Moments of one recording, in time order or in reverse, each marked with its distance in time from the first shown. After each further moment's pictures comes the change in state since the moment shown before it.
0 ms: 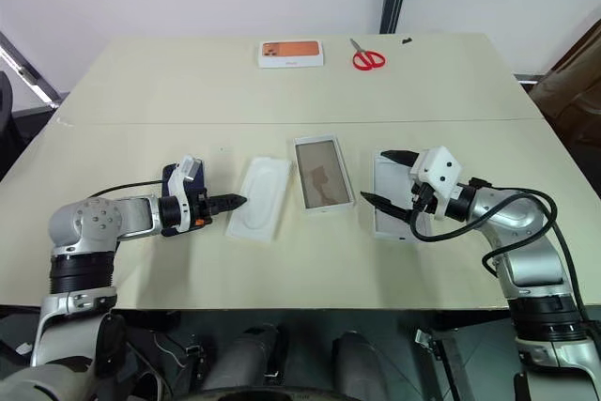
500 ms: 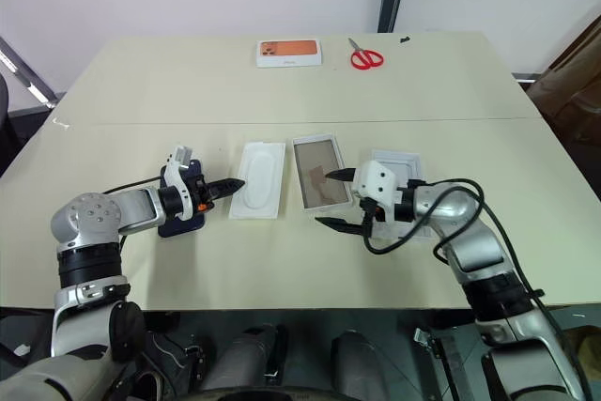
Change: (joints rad) left arm -0.069 -0.092 0.153 0.057 -0.033 -0.010 0.125; right arm -0.169 0.107 0.272 0.056 -0.097 0.033 0.099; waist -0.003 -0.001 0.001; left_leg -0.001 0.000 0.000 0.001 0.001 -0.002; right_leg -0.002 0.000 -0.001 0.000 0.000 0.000
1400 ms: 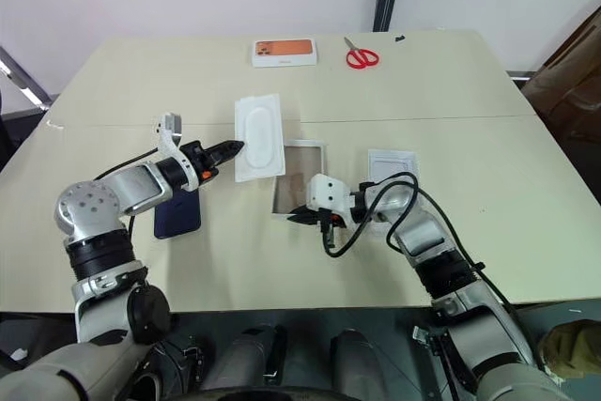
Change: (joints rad) left arm -0.107 -0.134 0.144 -0.104 -0.147 -0.019 0.248; right arm -0.111 0.160 0.171 0.135 -0.148 -0.003 0.067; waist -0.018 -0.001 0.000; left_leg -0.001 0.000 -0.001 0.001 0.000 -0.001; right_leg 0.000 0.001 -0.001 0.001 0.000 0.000
